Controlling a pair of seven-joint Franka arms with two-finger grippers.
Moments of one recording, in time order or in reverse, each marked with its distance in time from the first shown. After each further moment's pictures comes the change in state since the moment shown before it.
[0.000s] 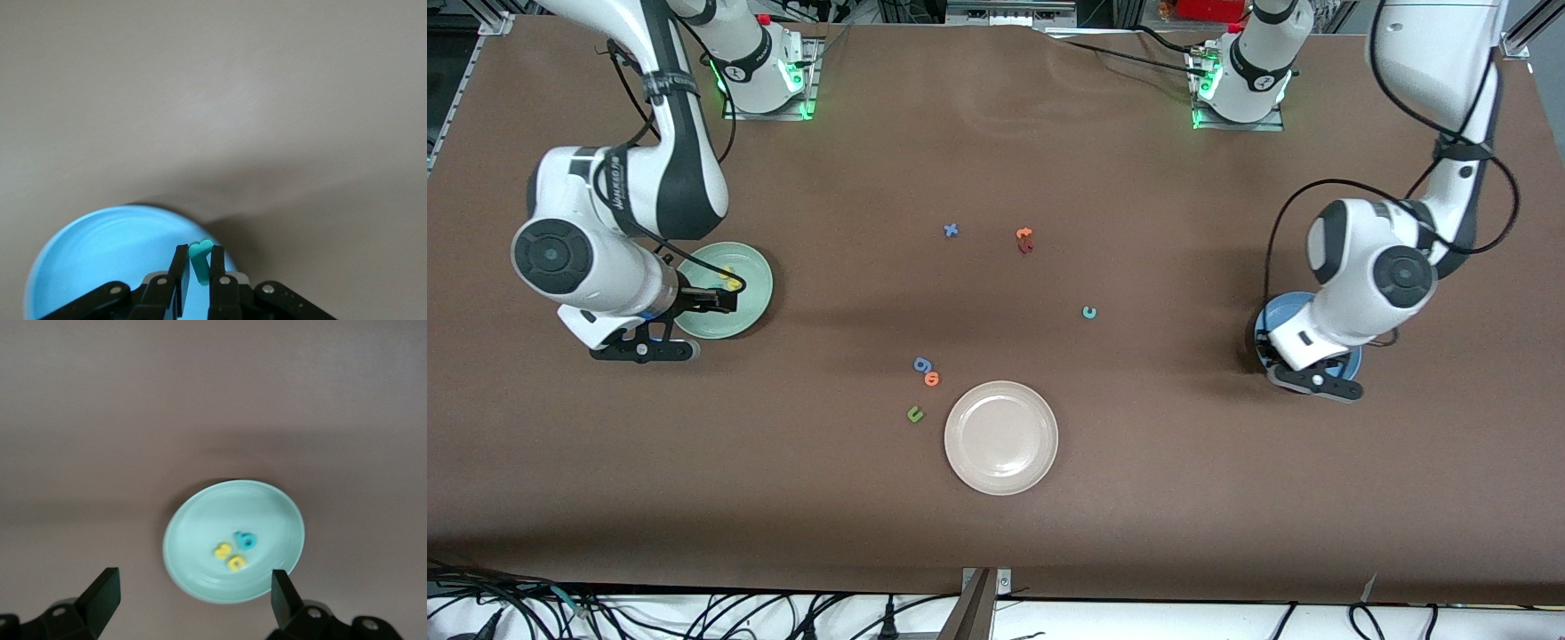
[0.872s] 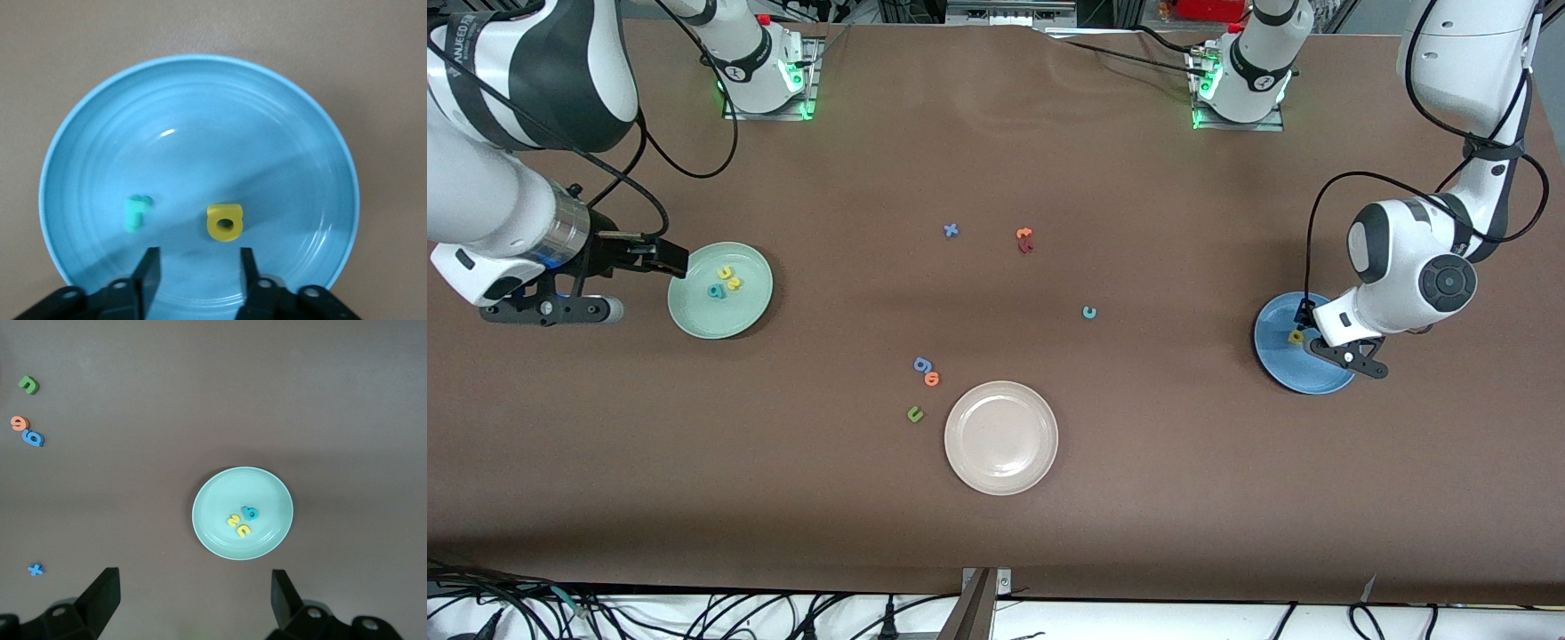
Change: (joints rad) left arm 0.070 0.025 0.059 -0.123 0.000 -0.006 0.236; right arm -0.006 -0.091 -0.027 0.225 0.015 -0.249 -0.022
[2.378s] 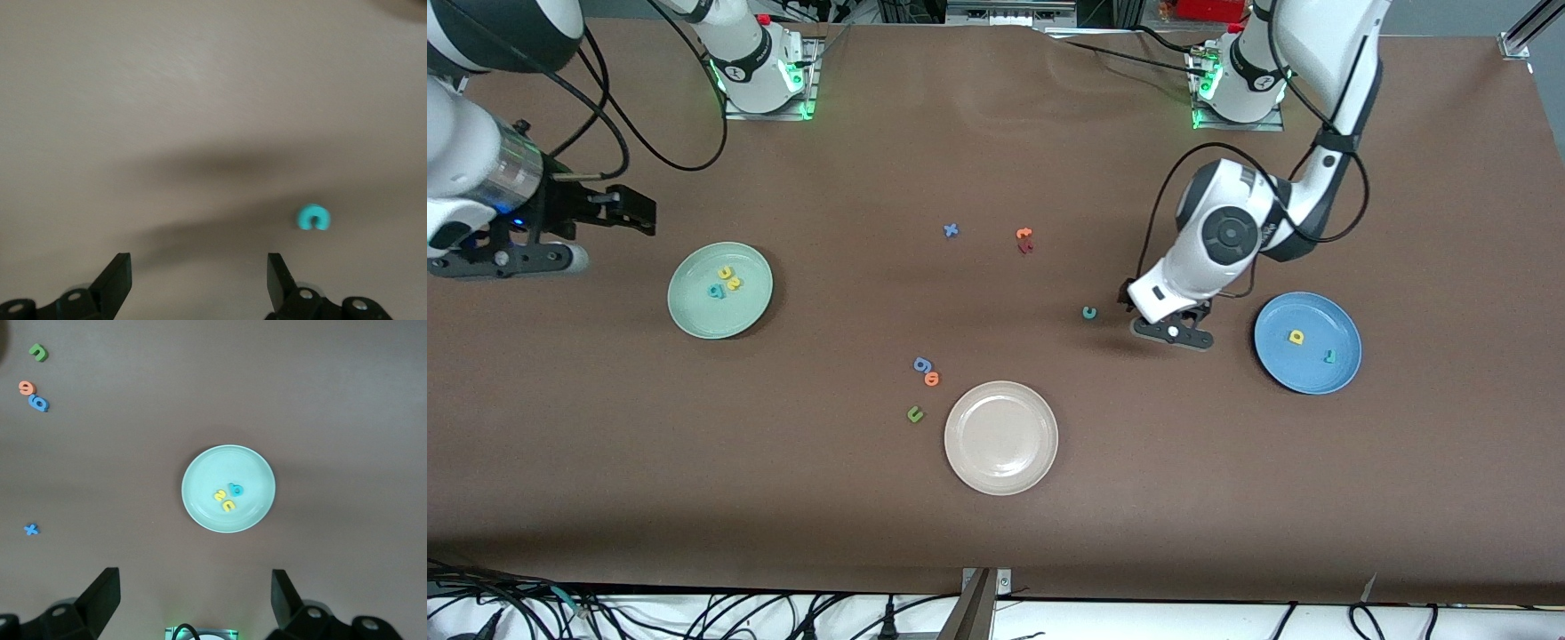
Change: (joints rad) left arm -0.279 -0.030 -0.275 0.045 -0.015 0.006 -0.733; right arm -0.463 -0.146 0.524 0.009 -0.158 -0.106 -0.001
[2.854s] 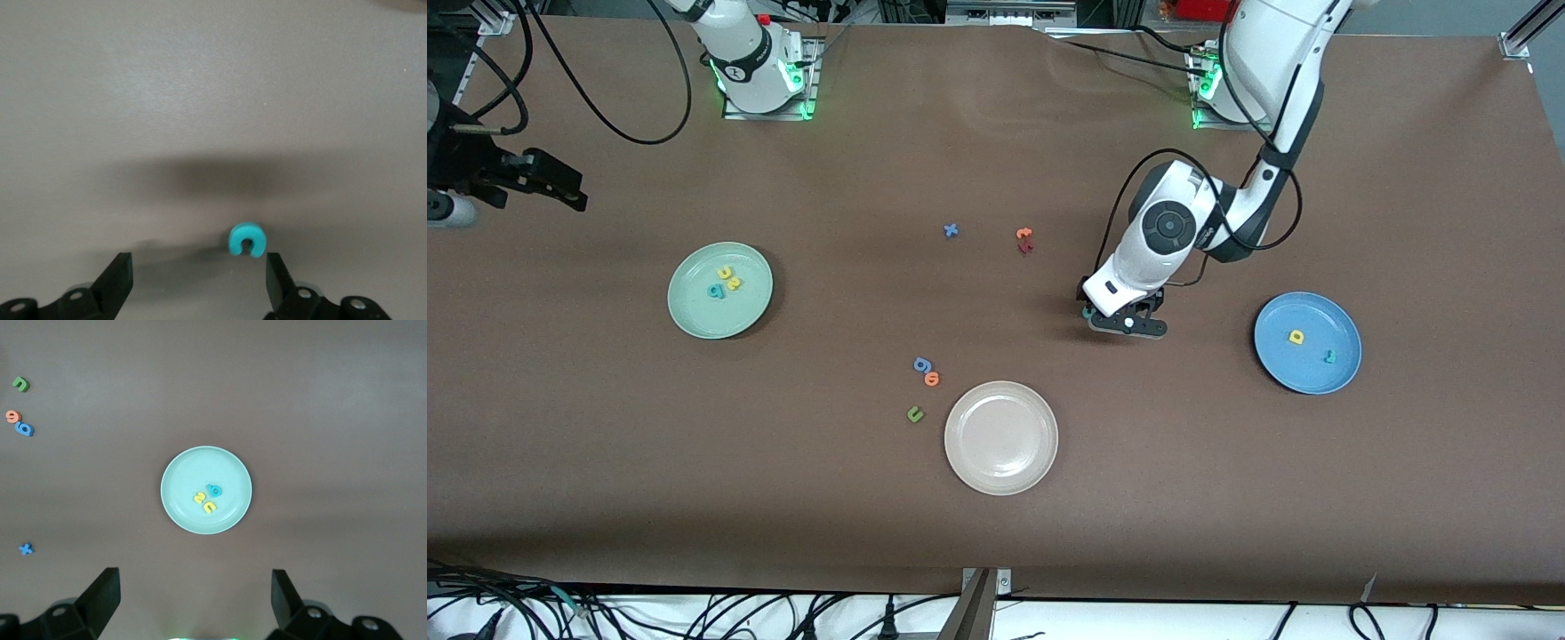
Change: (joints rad) left arm -0.063 0.103 -0.027 0.002 0.000 0.162 -0.192; right arm -0.224 -0.182 0.110 -0.205 0.026 0.101 -0.010
